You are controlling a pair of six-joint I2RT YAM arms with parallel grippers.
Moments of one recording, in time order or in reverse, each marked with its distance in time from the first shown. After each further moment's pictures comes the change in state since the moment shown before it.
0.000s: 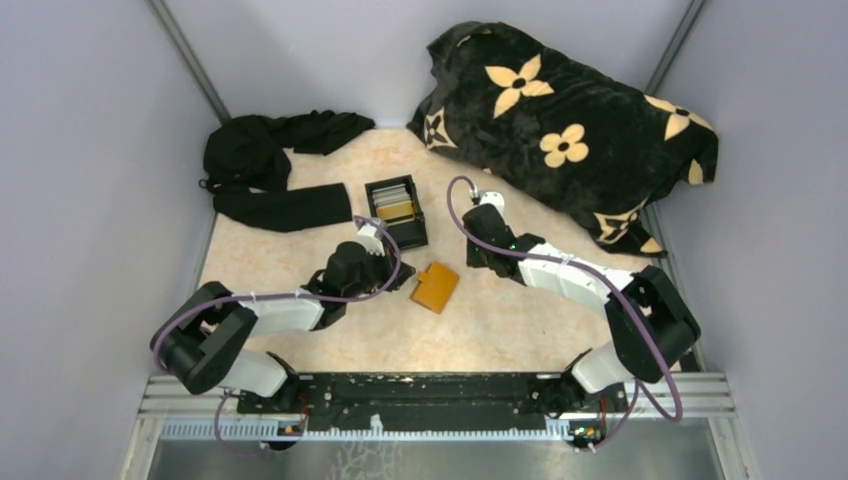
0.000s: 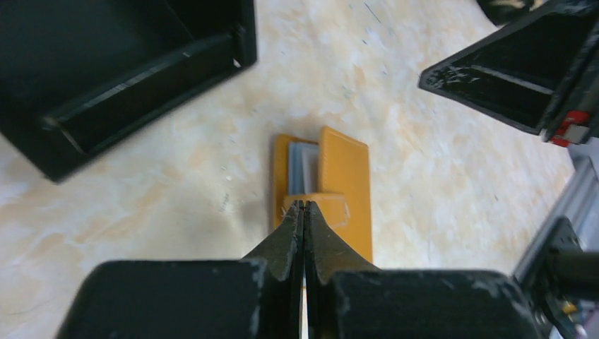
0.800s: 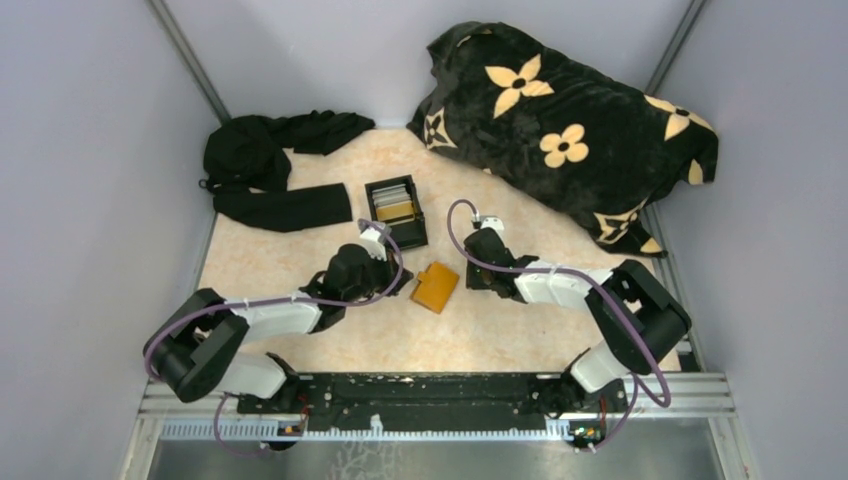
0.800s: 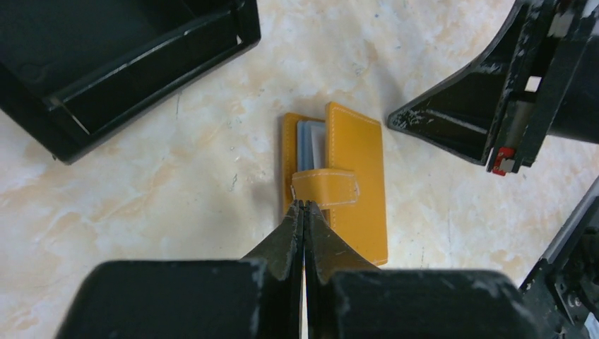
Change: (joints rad) left arm -0.031 -0.043 -0.010 -0.058 0.005 0.066; right arm 0.024 0.028 -0.227 0.189 -0.083 0.090
